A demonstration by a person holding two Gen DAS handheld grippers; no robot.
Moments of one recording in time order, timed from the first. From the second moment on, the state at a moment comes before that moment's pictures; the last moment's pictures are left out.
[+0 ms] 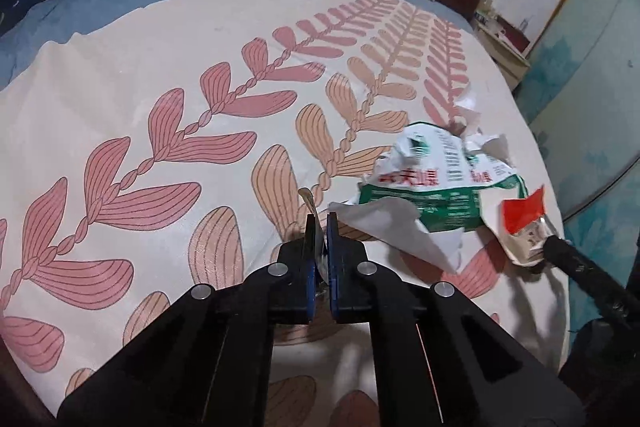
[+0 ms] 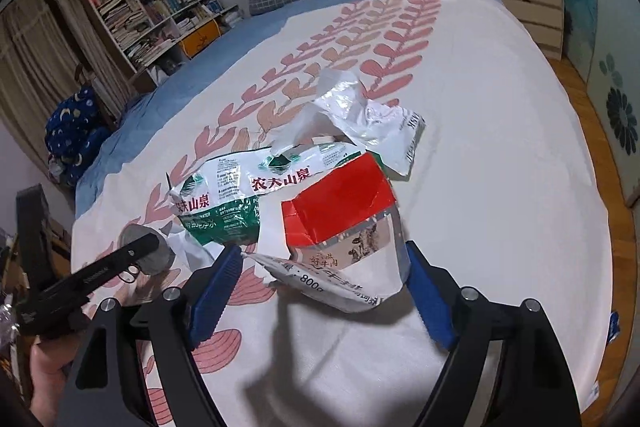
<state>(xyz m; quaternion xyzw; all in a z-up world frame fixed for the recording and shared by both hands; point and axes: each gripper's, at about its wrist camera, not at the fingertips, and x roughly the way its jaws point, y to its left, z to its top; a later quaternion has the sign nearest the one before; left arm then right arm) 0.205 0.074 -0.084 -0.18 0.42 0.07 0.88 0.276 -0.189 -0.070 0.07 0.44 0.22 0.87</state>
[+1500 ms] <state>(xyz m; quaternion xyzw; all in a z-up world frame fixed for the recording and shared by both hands) -0.012 -0.388 0.080 -0.05 0.34 -0.29 0.90 -0.134 -0.650 0.109 0.10 0.36 0.01 0.93</state>
